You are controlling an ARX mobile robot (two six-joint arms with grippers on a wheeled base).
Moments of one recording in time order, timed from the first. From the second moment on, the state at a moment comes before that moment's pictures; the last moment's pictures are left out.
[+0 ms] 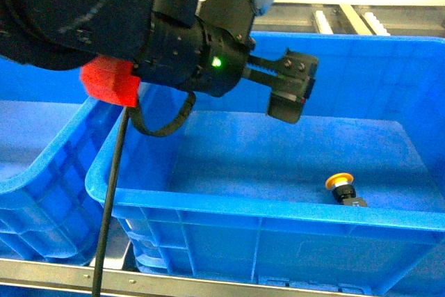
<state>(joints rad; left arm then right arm) -0.45 1.91 1.15 0.34 0.11 0.07 -0.24 0.60 0.26 0.22 -0.05 0.04</state>
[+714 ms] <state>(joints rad) -0.40 0.98 0.43 0.36 -0.28 -0.13 -0.24 0.60 0.26 0.23 -0.05 0.04</state>
